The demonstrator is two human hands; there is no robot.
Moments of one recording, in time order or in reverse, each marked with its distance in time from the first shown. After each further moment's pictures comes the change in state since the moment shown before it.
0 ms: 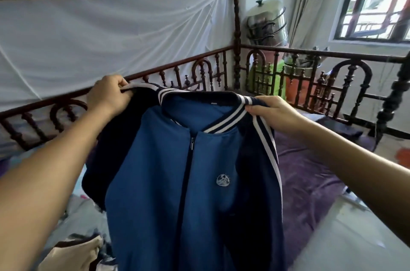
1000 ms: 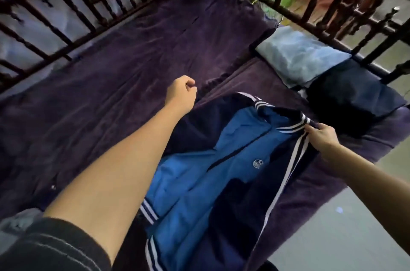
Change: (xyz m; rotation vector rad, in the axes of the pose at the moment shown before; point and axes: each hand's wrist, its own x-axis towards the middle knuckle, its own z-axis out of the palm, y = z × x) left_hand 0.095 0.298 0.737 -0.225 -0.677 -0.347; right_hand 0.258 0.690 -0.286 -0.164 0.277 1.053
